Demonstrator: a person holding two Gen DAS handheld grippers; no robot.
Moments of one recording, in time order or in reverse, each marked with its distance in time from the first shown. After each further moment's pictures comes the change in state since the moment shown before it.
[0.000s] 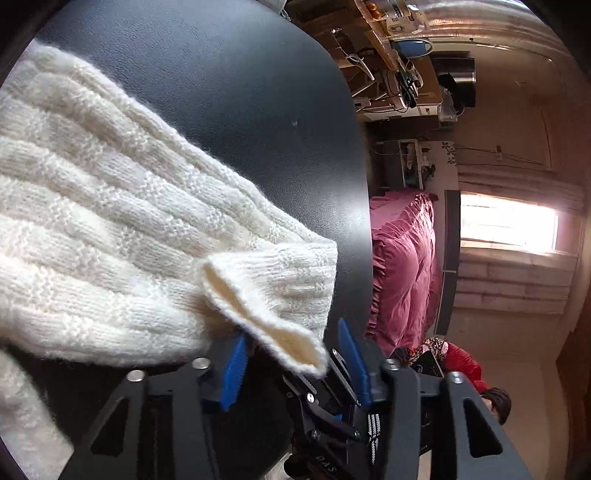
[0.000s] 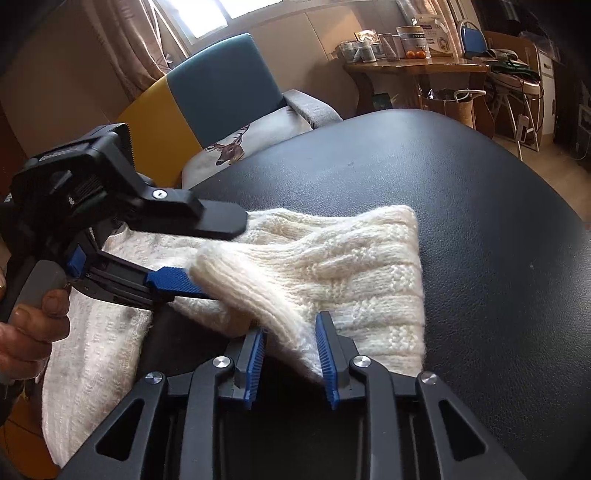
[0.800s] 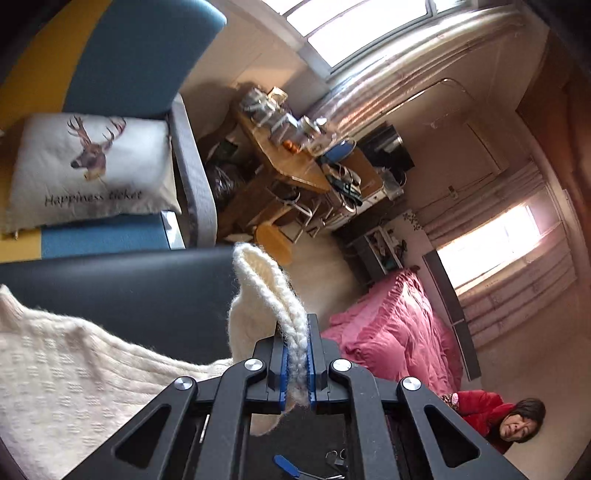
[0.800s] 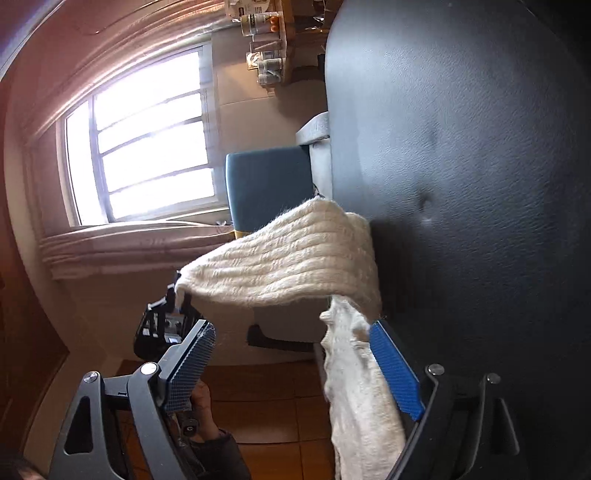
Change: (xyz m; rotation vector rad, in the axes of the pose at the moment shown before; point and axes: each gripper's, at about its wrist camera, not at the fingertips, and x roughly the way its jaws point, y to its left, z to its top) left arm -0.244 -0.098 0.021 0.299 -0.537 0.006; right arm -0.011 -0.046 -0.048 0.990 -0.181 0.839
